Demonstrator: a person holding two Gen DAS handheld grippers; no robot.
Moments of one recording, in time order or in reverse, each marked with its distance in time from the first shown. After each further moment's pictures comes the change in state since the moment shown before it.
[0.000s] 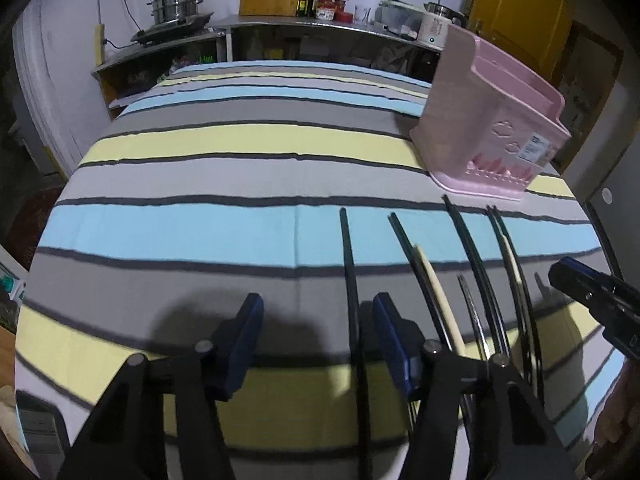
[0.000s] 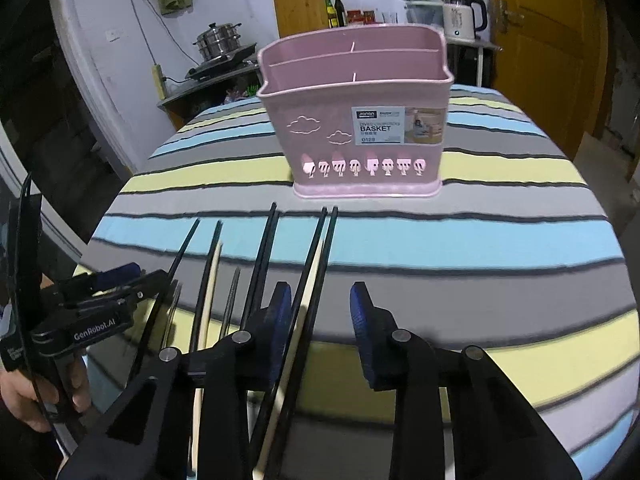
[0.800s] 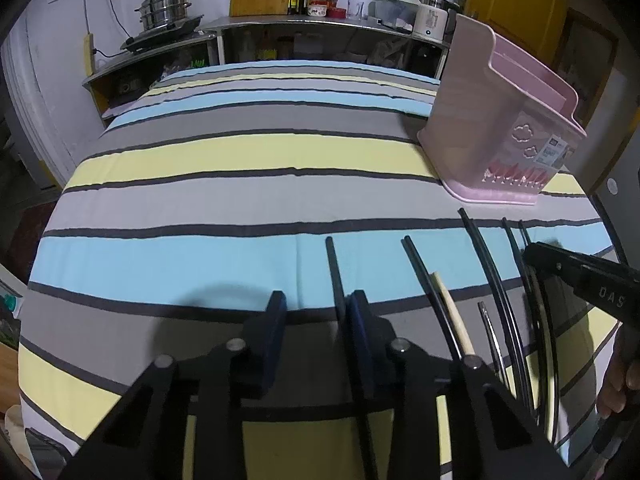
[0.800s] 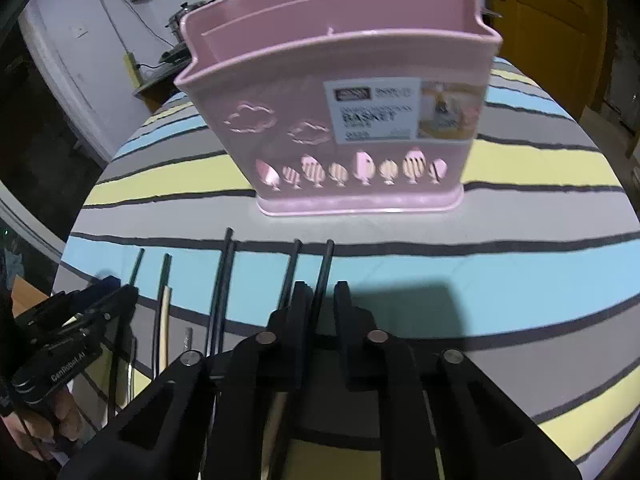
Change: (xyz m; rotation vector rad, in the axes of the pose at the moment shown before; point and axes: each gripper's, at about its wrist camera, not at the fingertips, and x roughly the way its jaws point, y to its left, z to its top) left arm 0.018 -0.001 0.021 0.049 0.012 0.018; right arm 0.054 -0.021 0.029 0.061 0.109 -0.037
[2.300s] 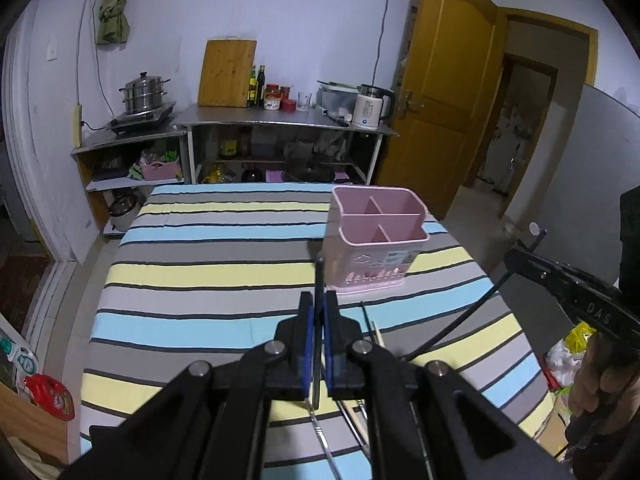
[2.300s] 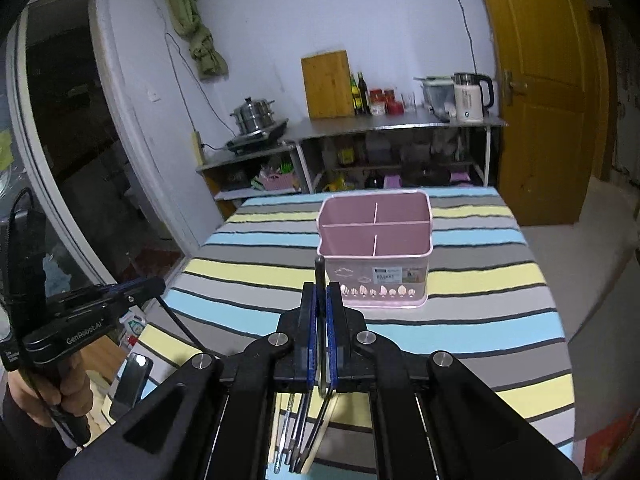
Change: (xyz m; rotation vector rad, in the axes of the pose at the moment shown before) left arm -0.204 -0.024 0.019 0.052 -0.286 -0.163; right arm -0.229 0.038 -0.009 -0.110 -0.378 0.118
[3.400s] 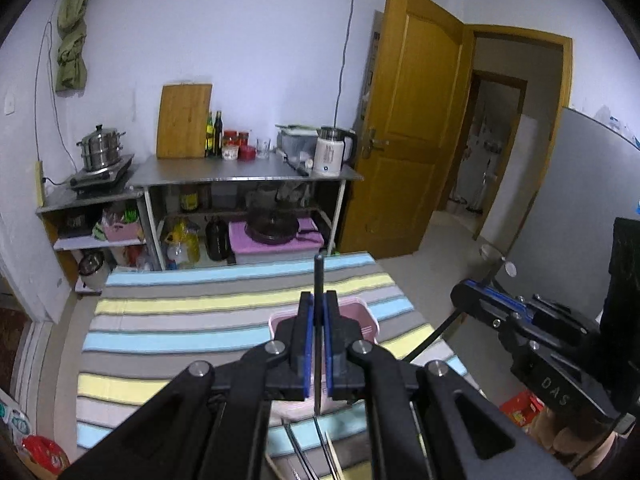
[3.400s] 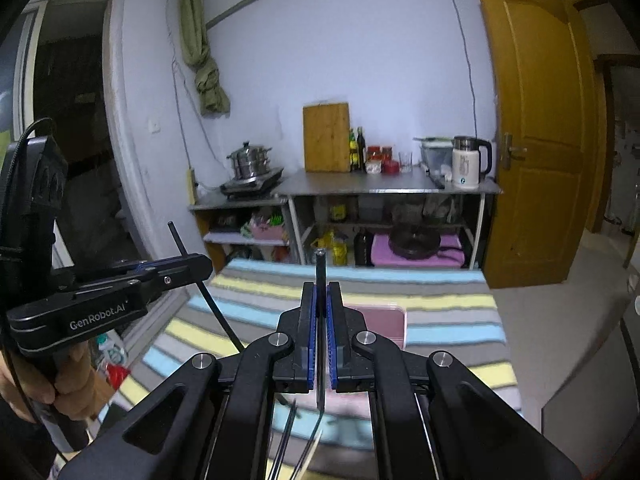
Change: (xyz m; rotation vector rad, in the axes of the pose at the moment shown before) left arm 0.036 -0.057 0.146 0.066 -0.112 -0.100; right arm 0.011 -0.017 0.111 -0.074 -0.167 -0.047
